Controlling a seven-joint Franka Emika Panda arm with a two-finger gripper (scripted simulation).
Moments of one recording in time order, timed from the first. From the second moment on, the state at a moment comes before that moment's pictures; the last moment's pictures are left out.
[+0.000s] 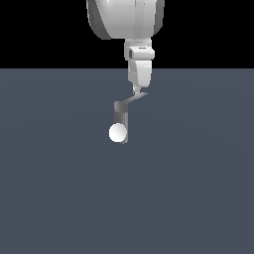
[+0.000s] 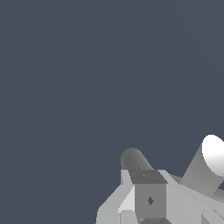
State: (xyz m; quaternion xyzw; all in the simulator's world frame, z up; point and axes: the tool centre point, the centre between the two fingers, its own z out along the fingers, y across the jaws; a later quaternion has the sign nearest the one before) arm 0.089 -0.036 0.197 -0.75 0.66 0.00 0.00
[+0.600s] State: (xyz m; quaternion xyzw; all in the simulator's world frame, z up) arm 0.103 -0.057 0.182 -0.72 0.69 0.00 0.00
